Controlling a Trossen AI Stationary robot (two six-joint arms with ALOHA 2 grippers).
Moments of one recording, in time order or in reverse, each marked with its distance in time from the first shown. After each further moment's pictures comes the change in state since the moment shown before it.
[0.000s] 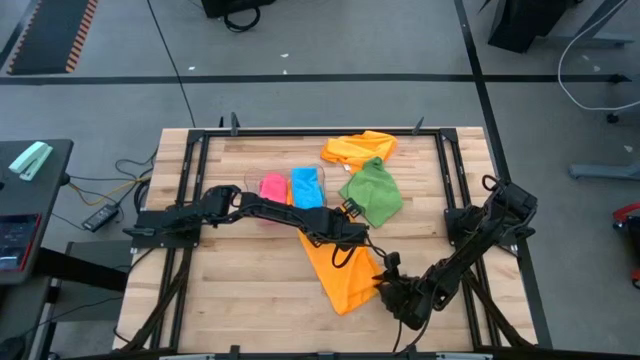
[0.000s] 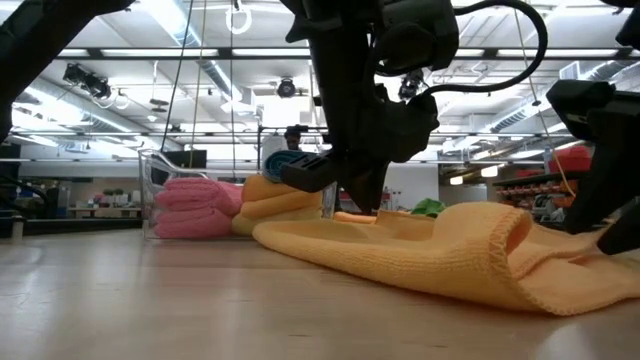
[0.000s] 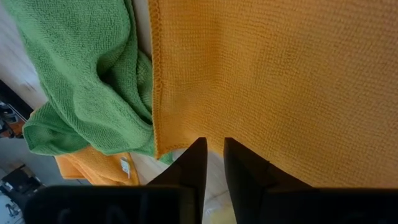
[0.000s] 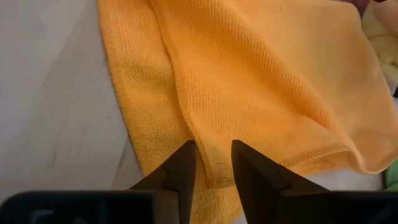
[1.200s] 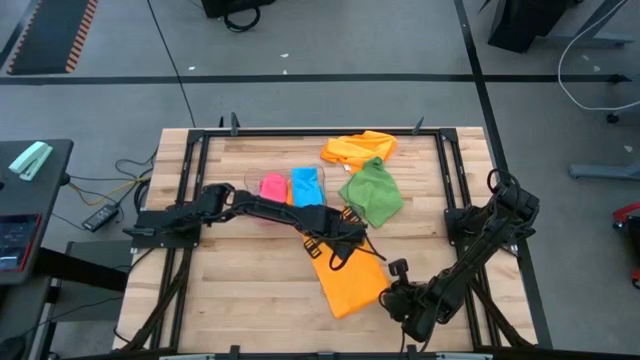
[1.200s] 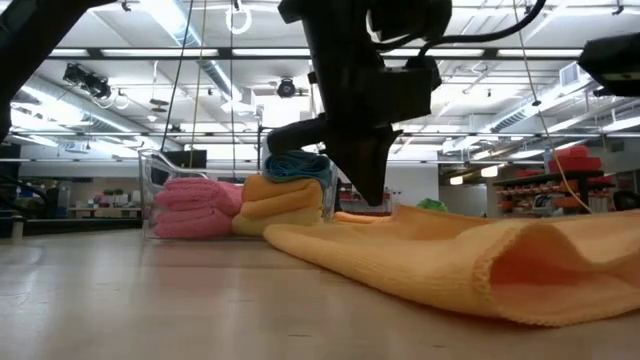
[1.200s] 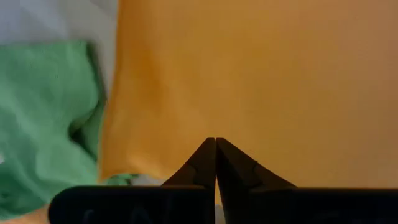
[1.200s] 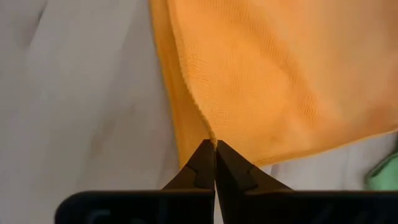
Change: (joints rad) left arm -0.012 -0.058 0.000 -0.028 0.304 -0.014; right arm 0.040 -0.002 0.238 -0.460 -0.211 0.157
